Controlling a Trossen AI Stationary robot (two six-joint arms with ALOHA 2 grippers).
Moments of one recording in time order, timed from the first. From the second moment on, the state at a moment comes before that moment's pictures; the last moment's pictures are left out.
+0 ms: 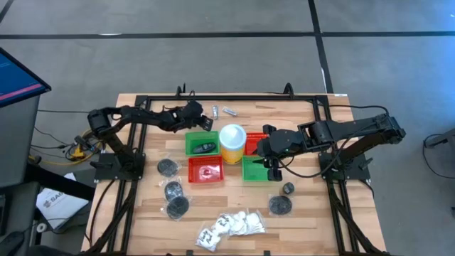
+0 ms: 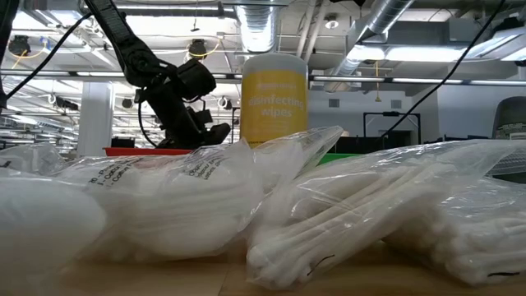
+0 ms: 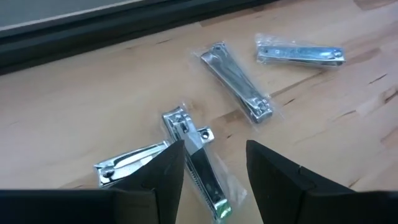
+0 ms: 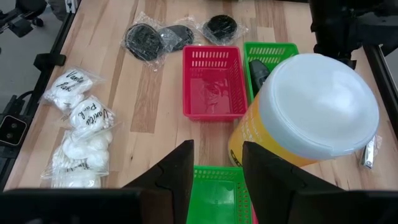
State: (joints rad) left arm 0.52 1.67 0.74 0.11 -0.31 -0.52; right arm 0.21 1.38 1.40 -0.81 0.16 0.06
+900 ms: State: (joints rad) left arm 0.51 1.79 0.74 0.12 -0.33 -0.56; right arm 0.21 1.38 1.40 -0.81 0.16 0.06
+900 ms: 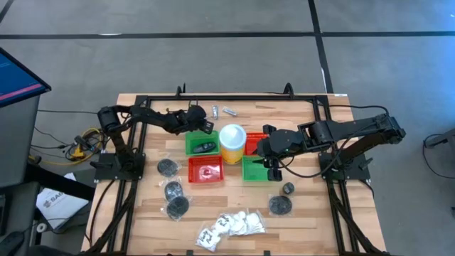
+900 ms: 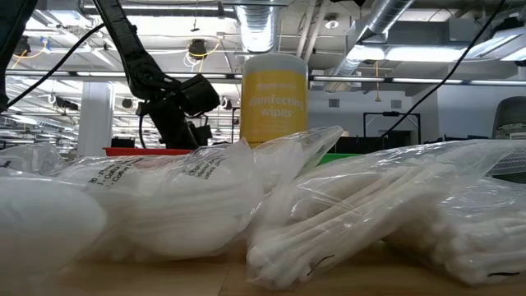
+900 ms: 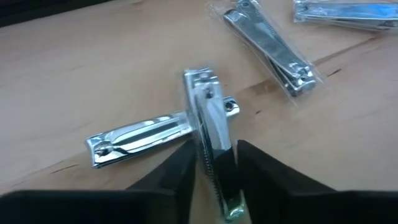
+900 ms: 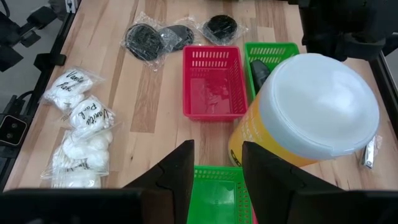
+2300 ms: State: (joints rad) left arm 0.43 1.54 0.74 0.06 -0.34 -0.50; right arm 0.21 1.38 1.40 -0.81 0.16 0.07
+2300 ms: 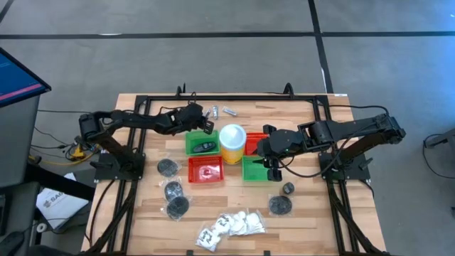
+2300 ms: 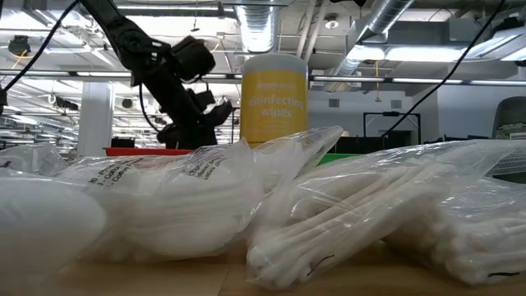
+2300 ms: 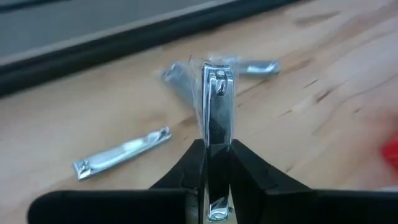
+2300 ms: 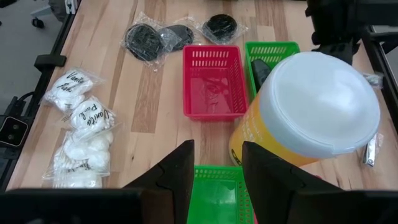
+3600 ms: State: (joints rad) left arm -0.14 1.20 0.74 0.35 -0.39 -0.16; right arm 0.21 1.38 1.40 -0.73 0.16 0.04
